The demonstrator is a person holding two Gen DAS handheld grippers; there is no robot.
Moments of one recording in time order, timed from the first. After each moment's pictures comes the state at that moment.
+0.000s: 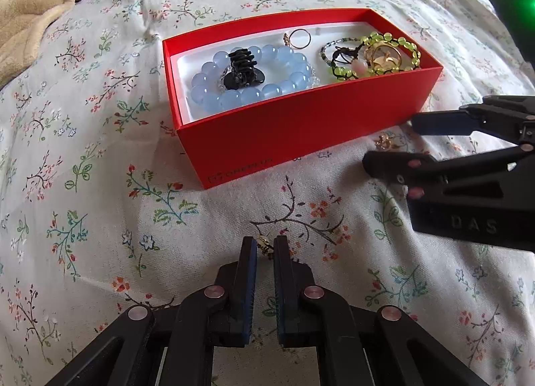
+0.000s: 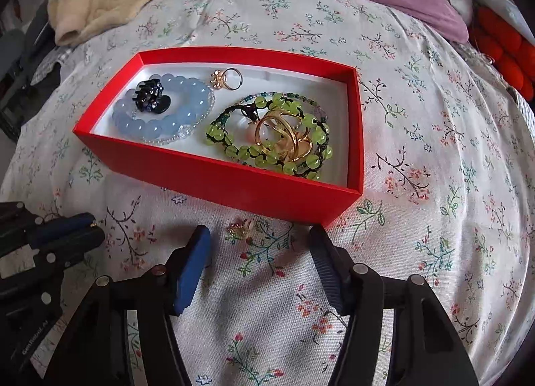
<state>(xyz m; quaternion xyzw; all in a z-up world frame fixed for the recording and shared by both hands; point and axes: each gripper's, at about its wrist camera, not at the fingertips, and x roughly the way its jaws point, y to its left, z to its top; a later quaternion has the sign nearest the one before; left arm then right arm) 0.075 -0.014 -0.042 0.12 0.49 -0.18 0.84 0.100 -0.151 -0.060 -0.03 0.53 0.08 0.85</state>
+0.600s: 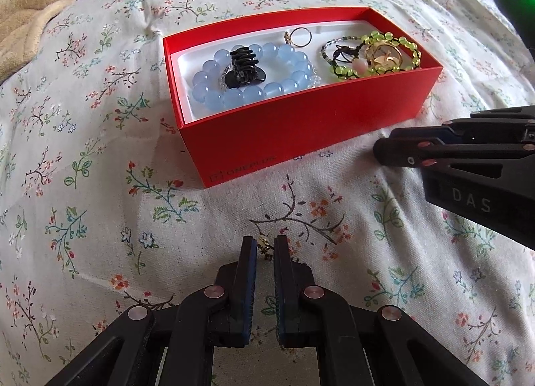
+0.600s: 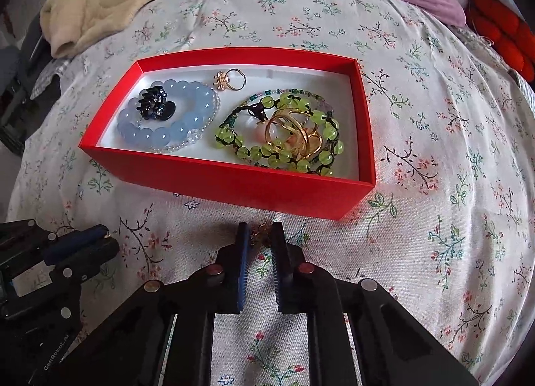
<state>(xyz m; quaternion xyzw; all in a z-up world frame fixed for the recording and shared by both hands) 0.075 -0.014 -0.041 0.11 0.50 -0.18 0.84 0.103 -0.150 -0.056 0.01 0.54 0.09 0.84</state>
